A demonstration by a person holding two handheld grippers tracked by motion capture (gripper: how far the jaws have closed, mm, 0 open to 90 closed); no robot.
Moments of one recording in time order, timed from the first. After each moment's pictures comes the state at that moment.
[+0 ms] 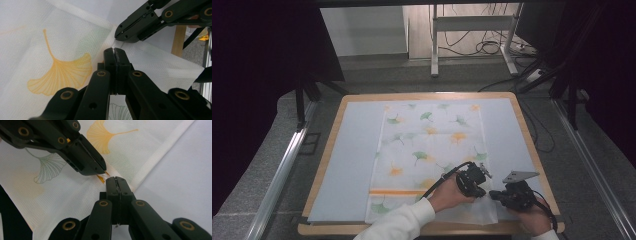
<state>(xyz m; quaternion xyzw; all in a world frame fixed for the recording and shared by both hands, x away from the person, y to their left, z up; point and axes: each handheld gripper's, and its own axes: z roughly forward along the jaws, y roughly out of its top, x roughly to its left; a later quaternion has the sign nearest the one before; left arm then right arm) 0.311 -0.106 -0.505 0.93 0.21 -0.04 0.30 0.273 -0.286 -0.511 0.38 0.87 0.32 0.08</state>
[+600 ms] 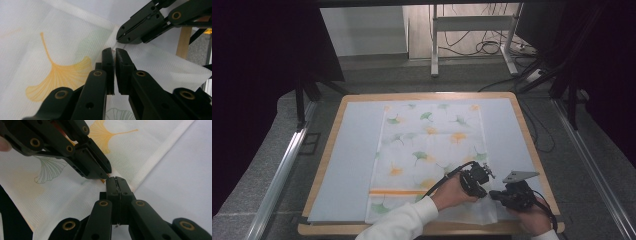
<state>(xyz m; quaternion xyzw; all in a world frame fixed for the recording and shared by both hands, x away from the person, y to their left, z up) 0.316 -0.116 -0.505 0.94 0.21 -0.05 0.27 0.273 -0.286 -0.511 0.38 0.86 0.32 0.08</state>
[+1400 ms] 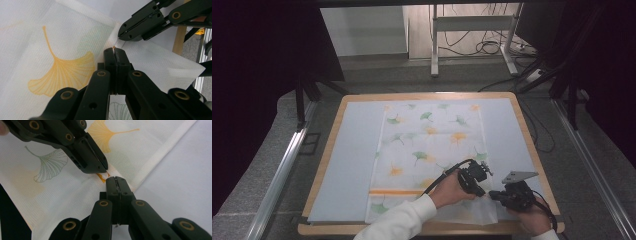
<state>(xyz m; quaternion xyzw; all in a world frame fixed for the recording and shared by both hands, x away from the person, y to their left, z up) 0.321 -0.110 -0.504 0.93 0.22 -0.07 0.27 0.273 -0.284 -0.510 0.37 0.87 0.32 0.08</state>
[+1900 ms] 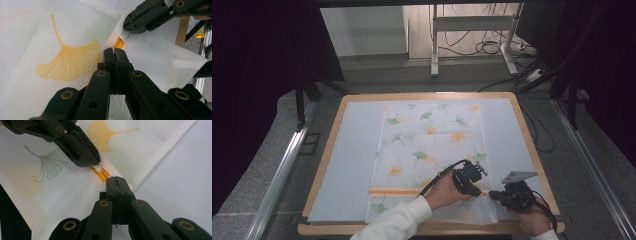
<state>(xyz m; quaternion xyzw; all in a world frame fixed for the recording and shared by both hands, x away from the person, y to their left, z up) 0.318 -0.095 -0.506 0.93 0.23 -0.07 0.28 0.273 -0.284 -0.510 0.37 0.87 0.31 0.08</state>
